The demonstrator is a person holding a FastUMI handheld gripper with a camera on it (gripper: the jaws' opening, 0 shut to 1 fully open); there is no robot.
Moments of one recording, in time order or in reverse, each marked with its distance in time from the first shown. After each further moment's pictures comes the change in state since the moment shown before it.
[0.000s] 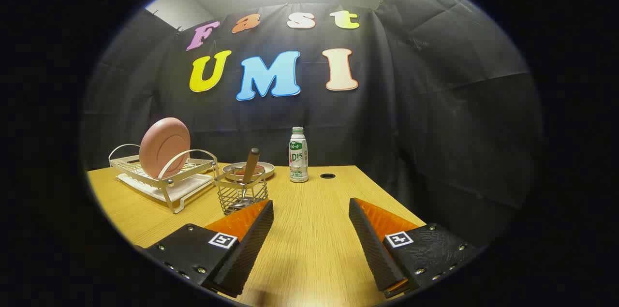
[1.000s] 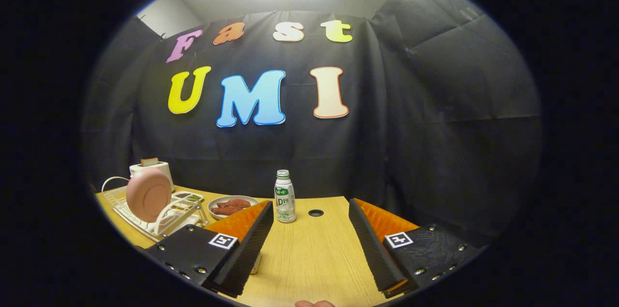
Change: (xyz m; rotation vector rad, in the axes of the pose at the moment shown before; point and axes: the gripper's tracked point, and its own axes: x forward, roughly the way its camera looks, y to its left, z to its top) arm 0.036 -0.003 0.148 0.020 -0.041 -0.094
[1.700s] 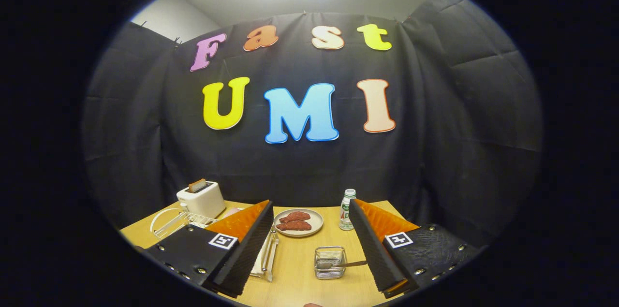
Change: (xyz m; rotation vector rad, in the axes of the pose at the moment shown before) arm -0.031 0.181 0.098 0.007 0.069 0.144
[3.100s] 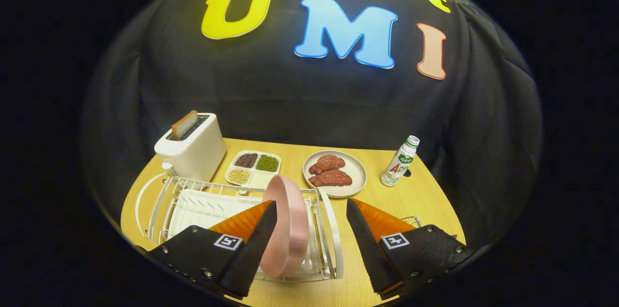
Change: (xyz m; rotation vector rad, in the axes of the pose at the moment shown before) arm 0.134 0.153 -0.117 -0.139 0.542 -0.163
